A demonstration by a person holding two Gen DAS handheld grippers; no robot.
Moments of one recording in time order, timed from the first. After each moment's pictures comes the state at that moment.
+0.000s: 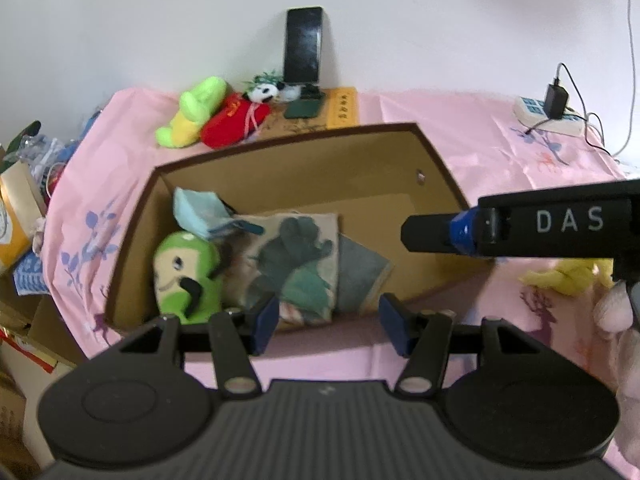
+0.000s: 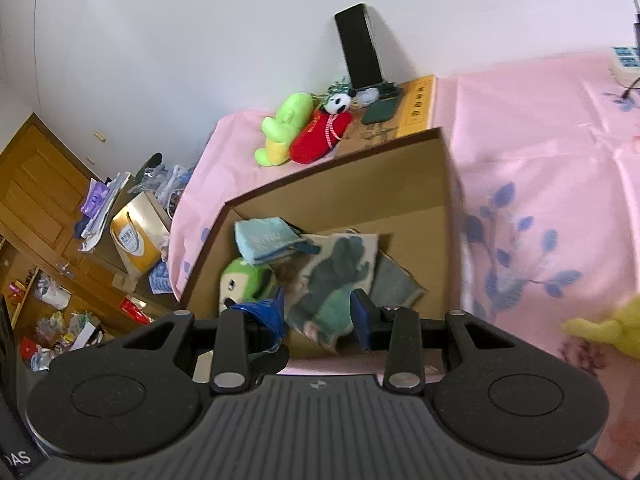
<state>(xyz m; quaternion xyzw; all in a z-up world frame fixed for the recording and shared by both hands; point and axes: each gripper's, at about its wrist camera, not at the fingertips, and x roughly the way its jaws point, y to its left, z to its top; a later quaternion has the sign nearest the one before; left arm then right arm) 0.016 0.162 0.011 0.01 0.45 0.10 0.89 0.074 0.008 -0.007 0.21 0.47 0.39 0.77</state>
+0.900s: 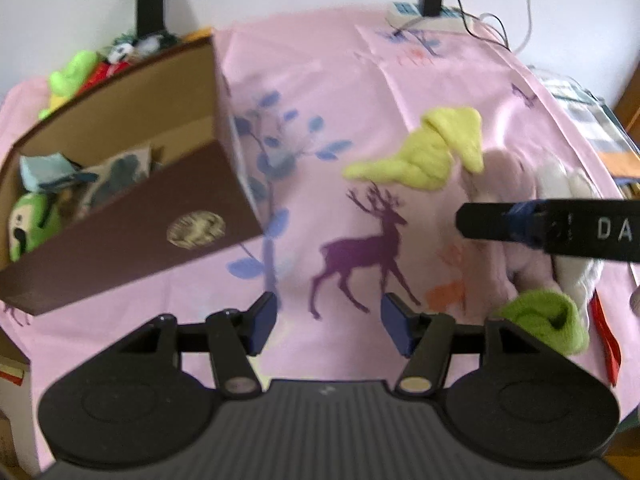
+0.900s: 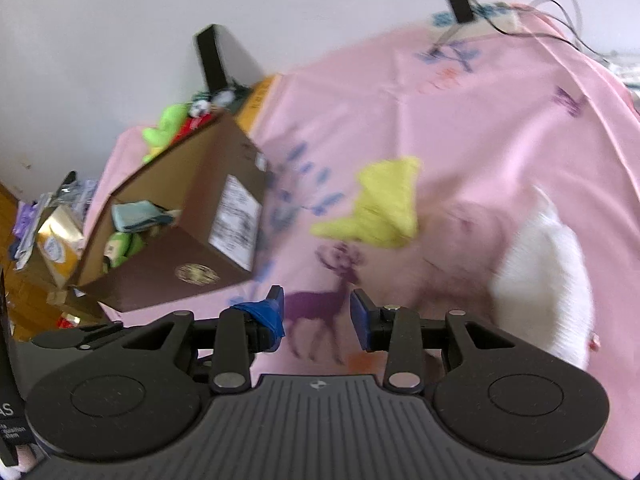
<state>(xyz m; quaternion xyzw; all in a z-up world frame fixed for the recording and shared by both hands) 0.004 0.014 -0.051 0.03 0.52 -0.02 0.85 0.028 -0.161 -0.068 0.21 0.50 0.25 0.80</state>
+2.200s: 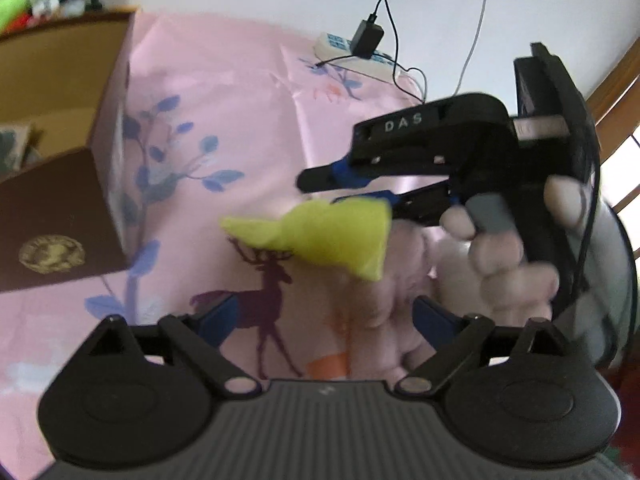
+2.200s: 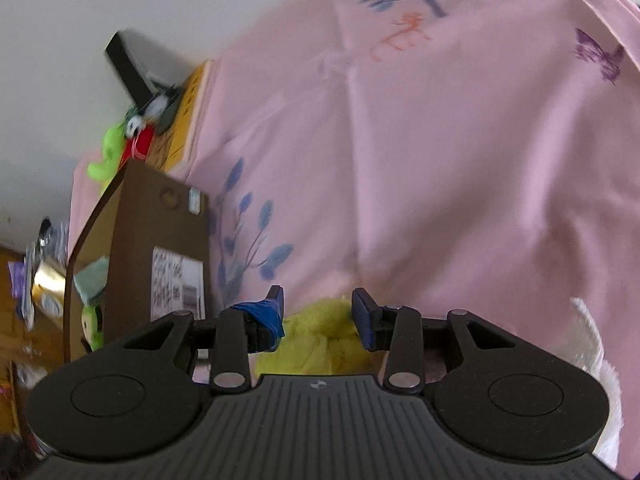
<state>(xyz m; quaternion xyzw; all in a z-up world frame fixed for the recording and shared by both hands) 0.038 0.019 -0.076 -0.15 0.47 -0.16 0.85 0.139 -0.151 -0.118 0.26 0.59 0.23 0.73</state>
